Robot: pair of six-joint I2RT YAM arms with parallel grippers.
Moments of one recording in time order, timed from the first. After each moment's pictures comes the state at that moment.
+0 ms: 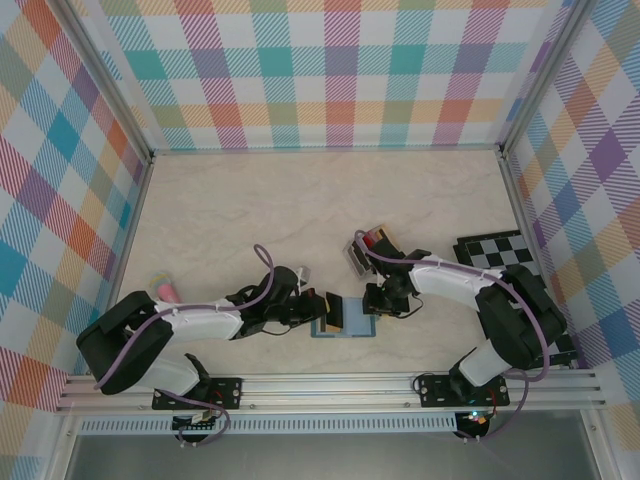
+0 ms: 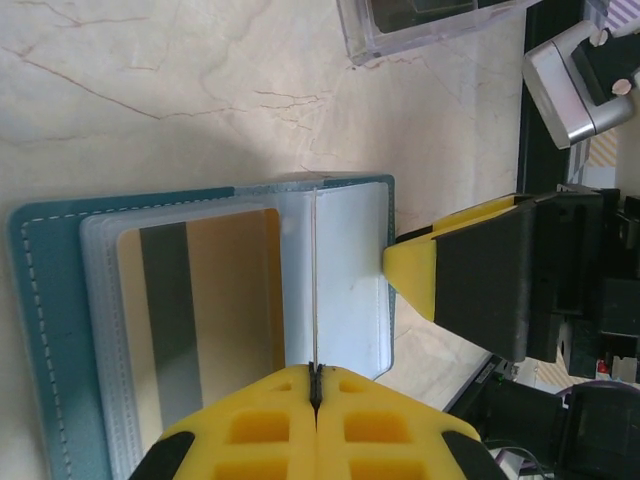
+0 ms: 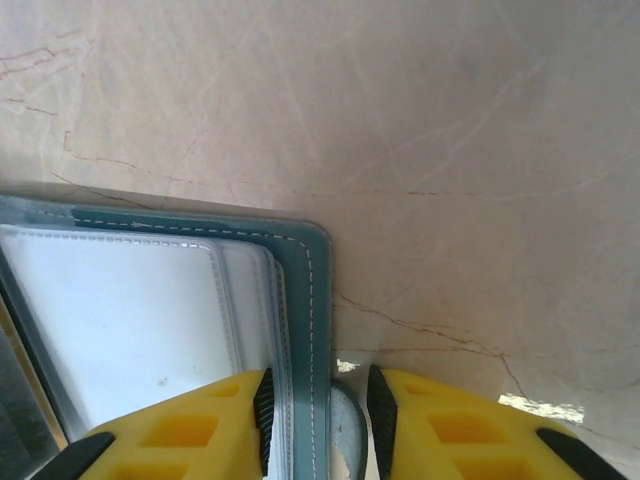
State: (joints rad) left arm -0.86 1.42 0.46 0.29 0.31 -1.11; right arm 0.66 1.54 0.79 -0.65 -0.22 0.66
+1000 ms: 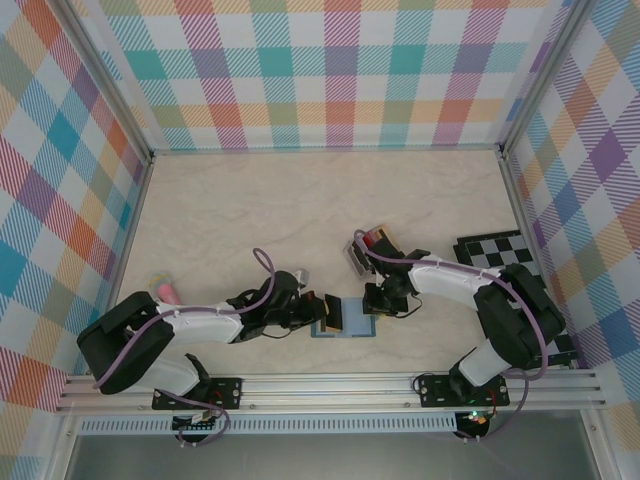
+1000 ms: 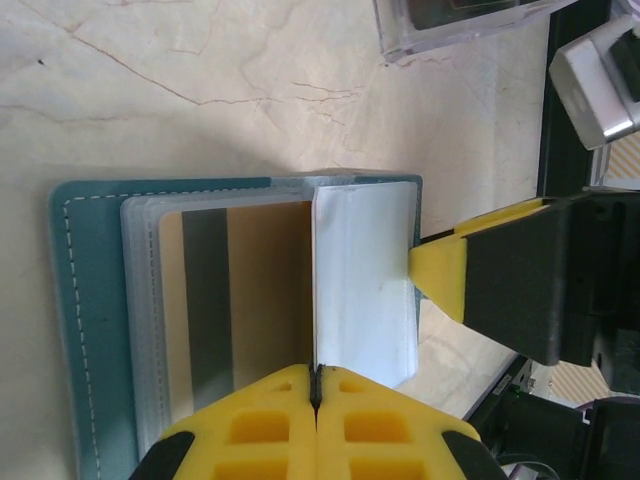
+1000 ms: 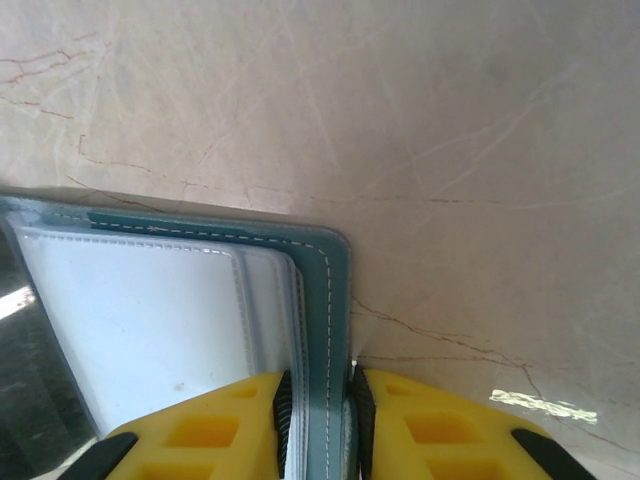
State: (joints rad) left arm -0.88 1.43 0.43 0.31 0.25 -1.13; right arm 0.66 1.55 0.79 -0.64 -0.24 0.66
